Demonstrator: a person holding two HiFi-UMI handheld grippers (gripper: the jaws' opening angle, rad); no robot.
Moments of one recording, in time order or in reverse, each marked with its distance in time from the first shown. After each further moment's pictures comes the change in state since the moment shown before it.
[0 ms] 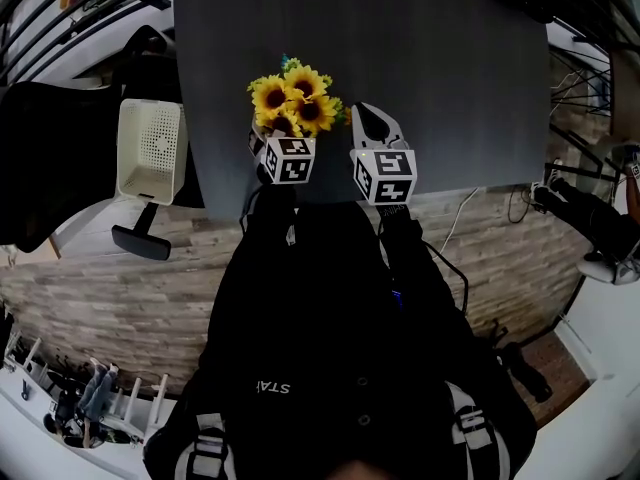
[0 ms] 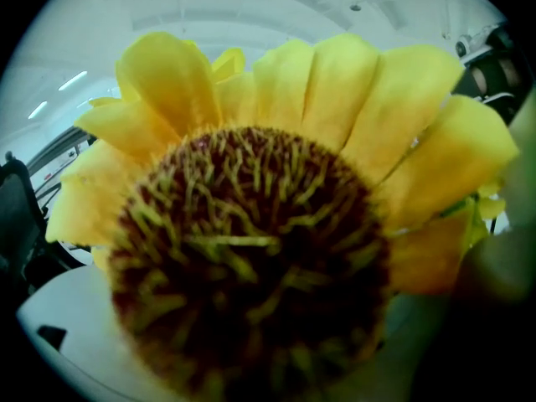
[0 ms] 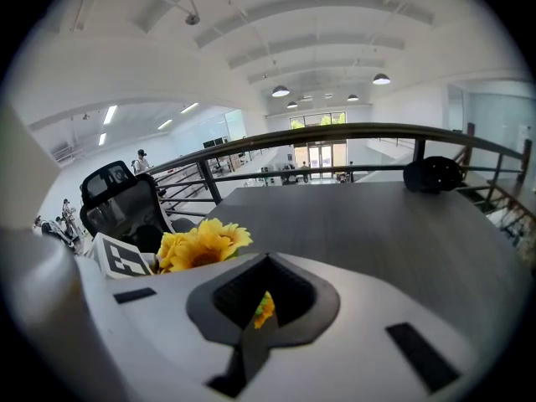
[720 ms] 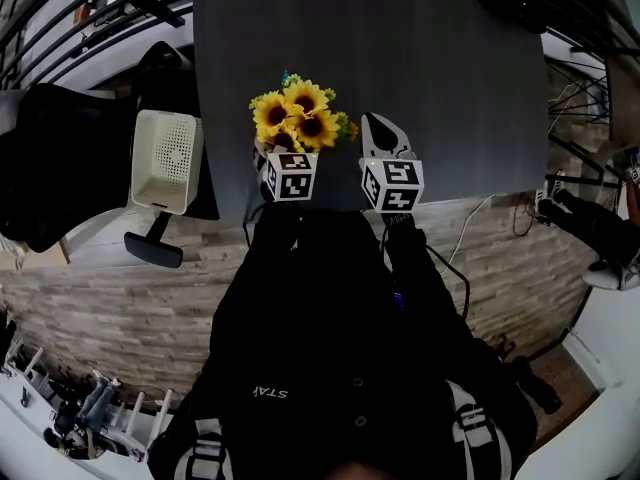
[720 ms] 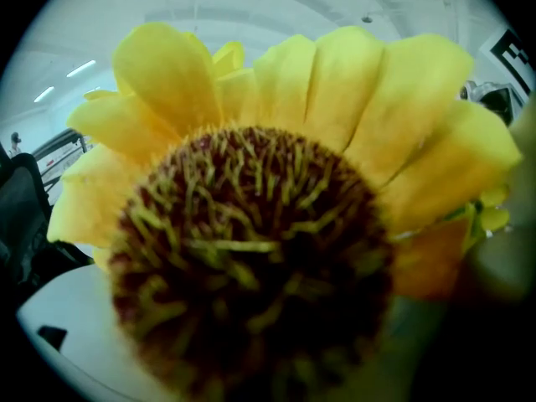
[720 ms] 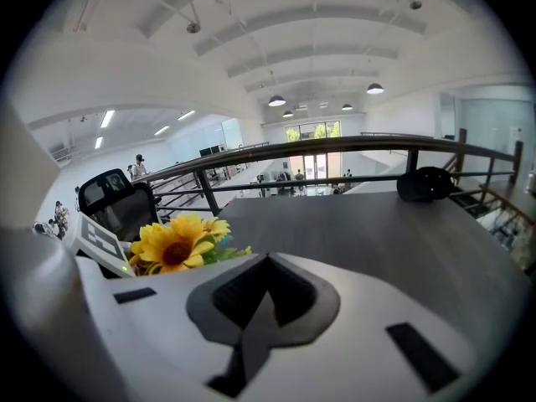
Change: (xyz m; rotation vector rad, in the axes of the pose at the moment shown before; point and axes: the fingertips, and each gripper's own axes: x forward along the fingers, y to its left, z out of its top) left arm -0.054 0.015 0.023 -0.070 -0.012 -0.022; right arm -0.020 0.012 0.025 0.010 -0.061 -0.034
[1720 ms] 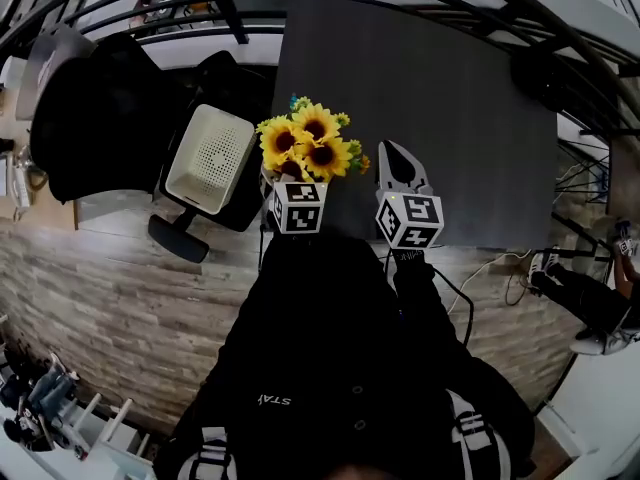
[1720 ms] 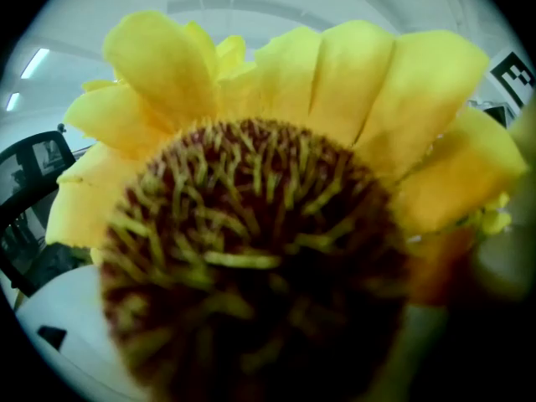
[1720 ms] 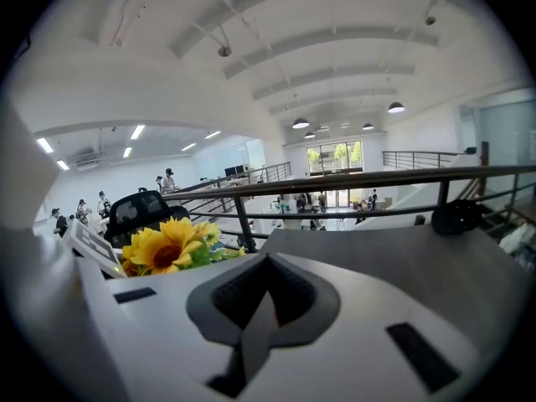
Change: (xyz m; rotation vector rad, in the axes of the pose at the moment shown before) left arm -0.144 0.128 0.016 -0.138 -0.148 0.135; right arm -0.024 0.164 0.085 -0.080 -0.135 0.125
